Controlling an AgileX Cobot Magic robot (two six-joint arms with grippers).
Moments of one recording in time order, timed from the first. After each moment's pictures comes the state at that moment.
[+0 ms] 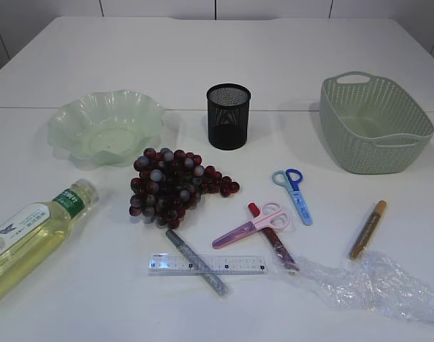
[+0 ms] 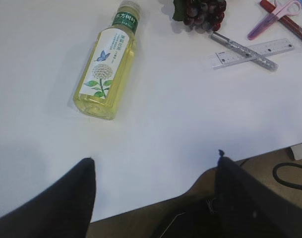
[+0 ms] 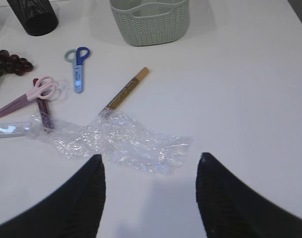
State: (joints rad) left arm -0.15 0.36 -0.72 -0.14 1.24 0.06; right arm -0.07 0.06 -0.51 0.06 1.12 0.01
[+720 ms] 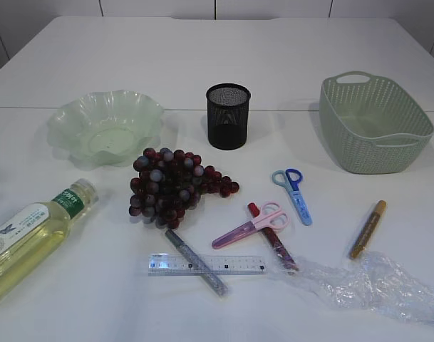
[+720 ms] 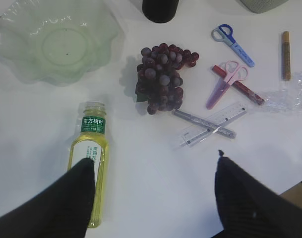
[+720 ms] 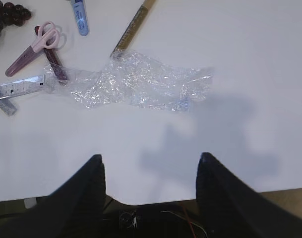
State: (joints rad) left arm -0.15 1.09 -1.30 -0.32 1.20 0.27; right arm -0.07 0.29 -0.58 0.14 1.26 0.15
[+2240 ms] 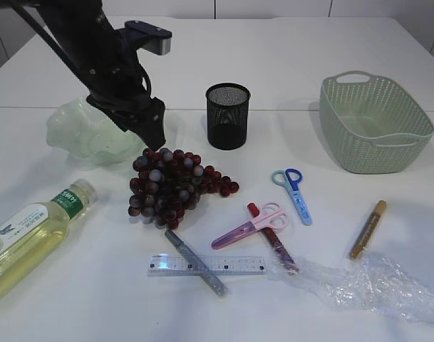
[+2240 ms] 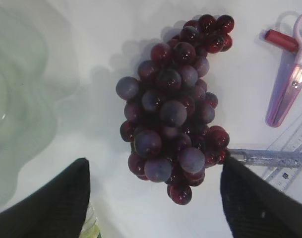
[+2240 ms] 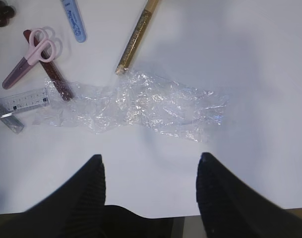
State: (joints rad) left arm -0.41 2.04 -1.79 -0.15 1.11 0.37; right arm -0.07 0.98 -0.96 0.17 1.25 0.14
